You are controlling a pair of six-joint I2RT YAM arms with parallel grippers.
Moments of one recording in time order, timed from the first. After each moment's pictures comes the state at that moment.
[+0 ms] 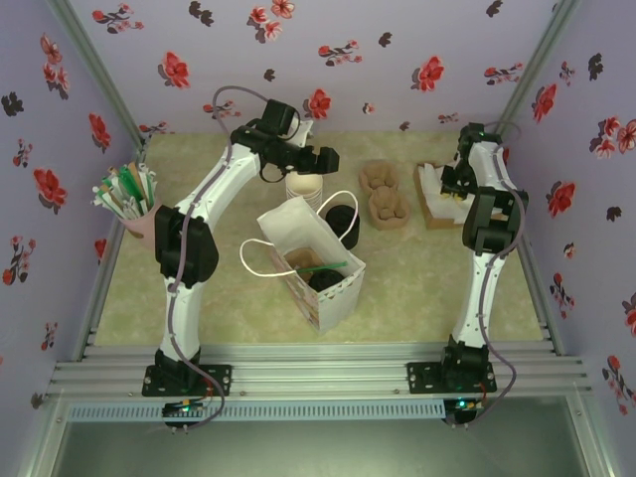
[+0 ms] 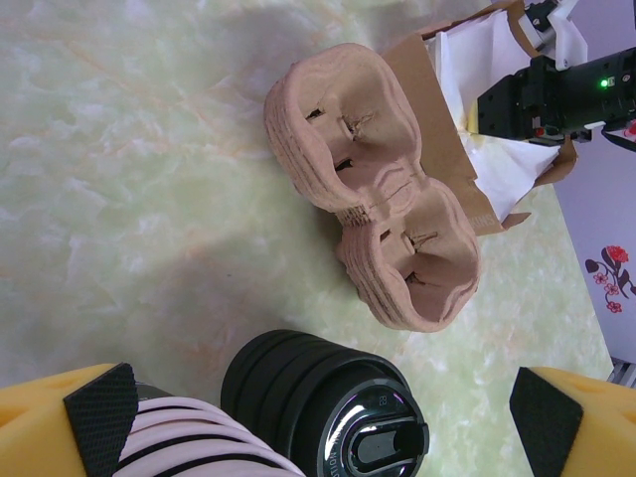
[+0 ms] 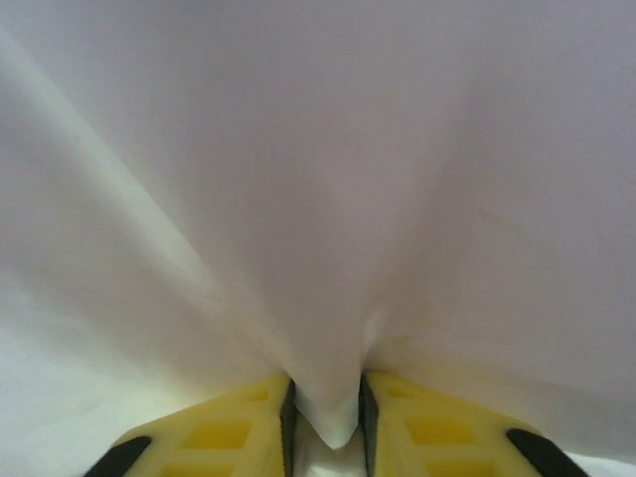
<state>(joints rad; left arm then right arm) -0.50 2.15 2.12 -0.84 0.48 -0.33 -0.14 2.46 2.22 -1.17 -0.05 0.19</state>
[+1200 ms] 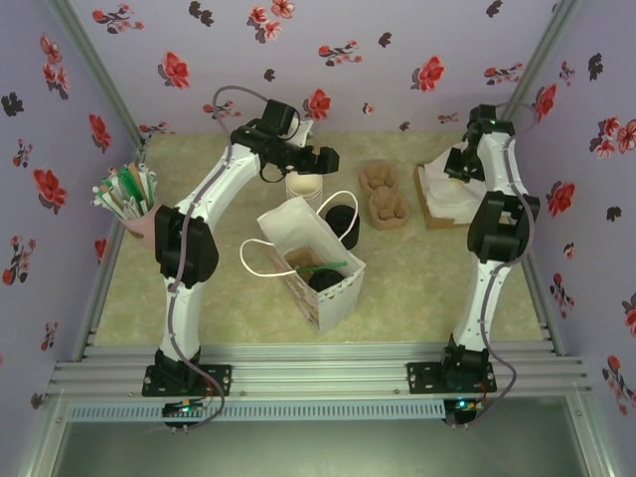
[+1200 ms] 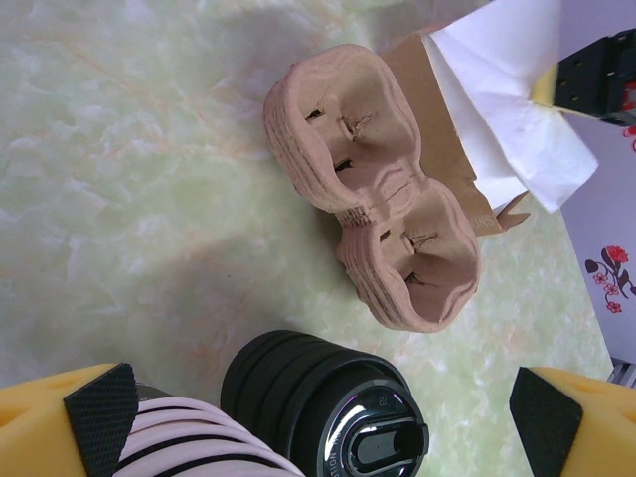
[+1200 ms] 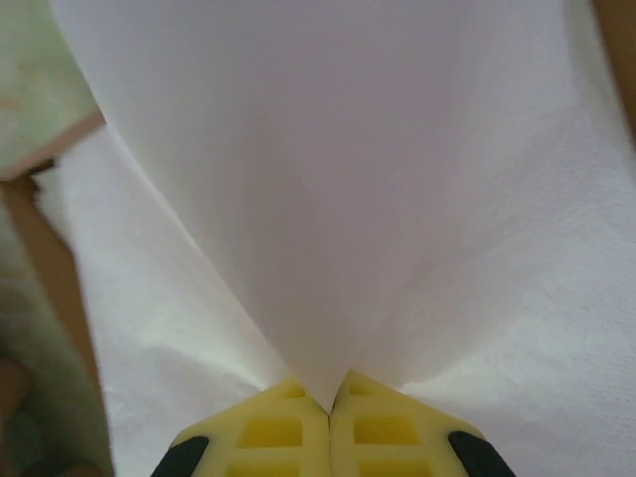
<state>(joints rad) -0.50 2.15 2.12 -0.83 0.48 -0.33 -0.14 2.27 2.18 -1.15 -0.06 0.22</state>
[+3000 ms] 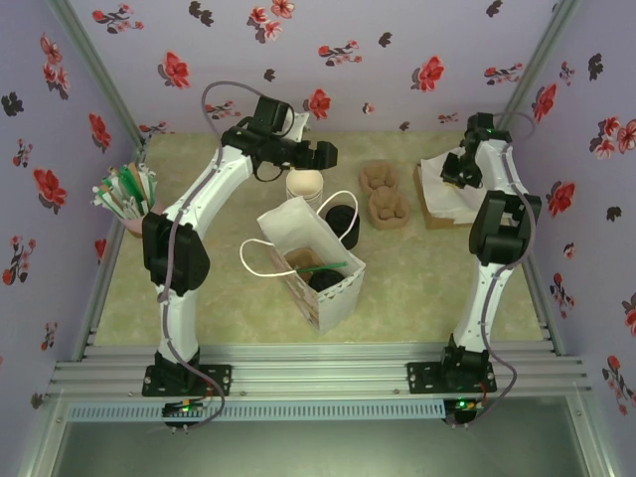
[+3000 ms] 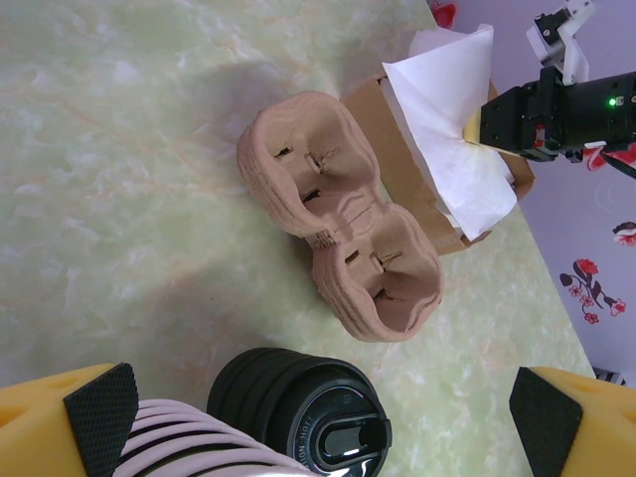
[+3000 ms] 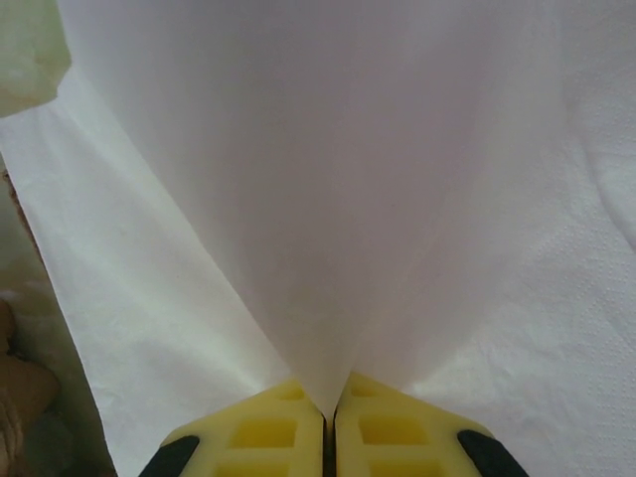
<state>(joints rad) -0.50 2.05 2.04 -0.76 0.48 -0.33 -0.14 2.24 2.03 -1.02 -0.13 0.27</state>
